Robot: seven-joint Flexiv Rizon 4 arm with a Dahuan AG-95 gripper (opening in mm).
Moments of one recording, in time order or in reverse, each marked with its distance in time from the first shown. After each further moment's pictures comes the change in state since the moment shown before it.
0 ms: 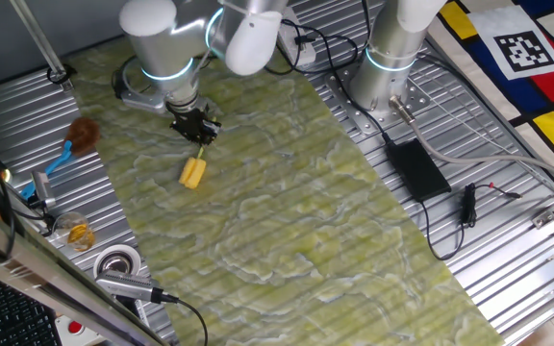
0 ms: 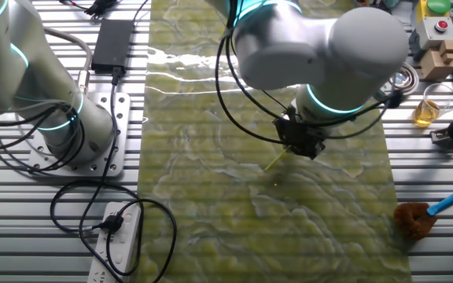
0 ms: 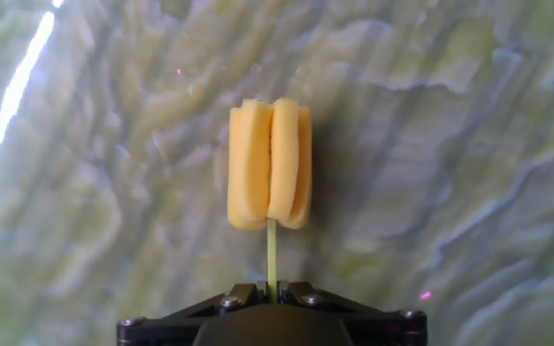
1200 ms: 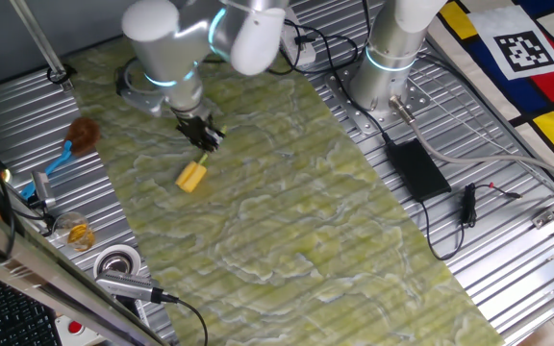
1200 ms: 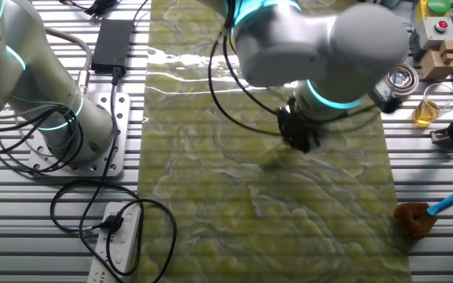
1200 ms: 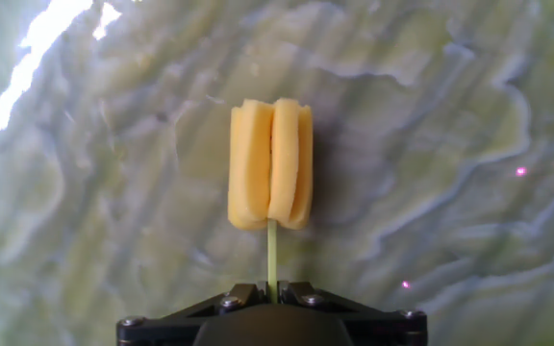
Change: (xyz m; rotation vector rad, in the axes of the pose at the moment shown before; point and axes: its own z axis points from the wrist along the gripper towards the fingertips) arm -0.024 0.038 0.003 -0.011 -0.017 0.282
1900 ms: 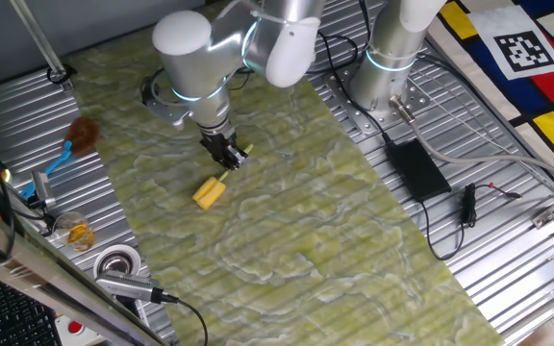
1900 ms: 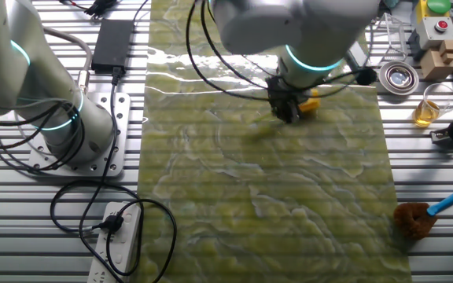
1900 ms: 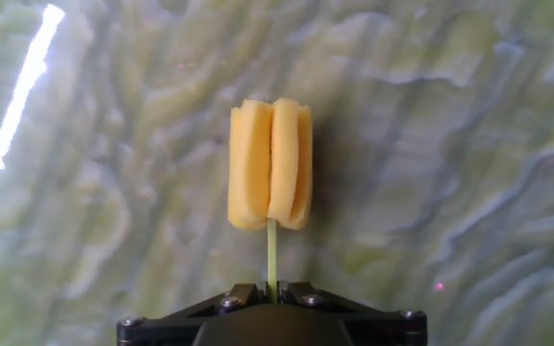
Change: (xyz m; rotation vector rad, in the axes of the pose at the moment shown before) arm -0.009 0.058 -0.005 -0.032 -0.020 0.100
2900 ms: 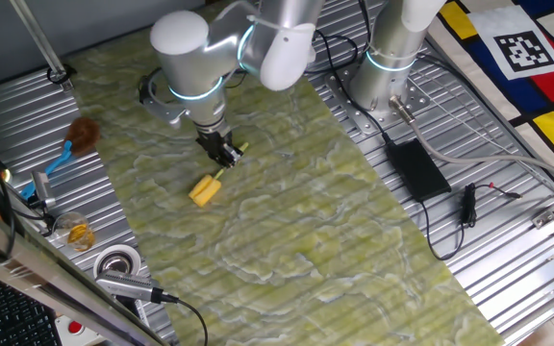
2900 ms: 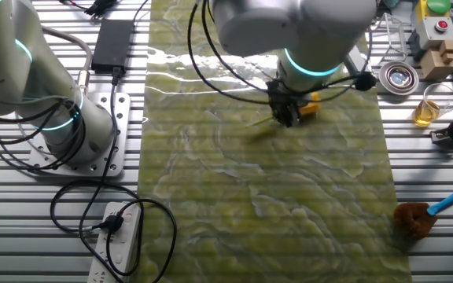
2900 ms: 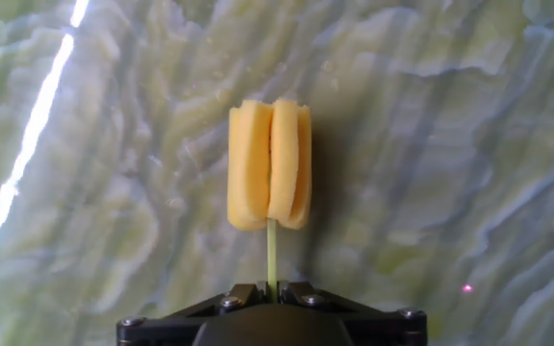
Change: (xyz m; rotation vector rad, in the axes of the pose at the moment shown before) arm -0.001 -0.025 0.012 0.009 -0.015 -0.030
